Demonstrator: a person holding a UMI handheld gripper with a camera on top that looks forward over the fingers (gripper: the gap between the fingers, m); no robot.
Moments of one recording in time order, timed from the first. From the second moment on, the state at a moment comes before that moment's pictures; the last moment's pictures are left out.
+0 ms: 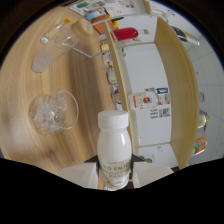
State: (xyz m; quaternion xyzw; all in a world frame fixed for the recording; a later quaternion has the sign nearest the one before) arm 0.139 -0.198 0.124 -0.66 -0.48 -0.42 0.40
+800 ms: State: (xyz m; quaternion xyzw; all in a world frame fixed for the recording) arm 0.100 -0.208 0.175 -0.68 -0.44 -0.32 0.50
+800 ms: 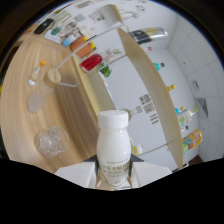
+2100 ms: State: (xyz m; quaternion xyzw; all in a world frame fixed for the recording) arm 0.149 -0.230 0.067 -0.85 0.00 0.01 0.52
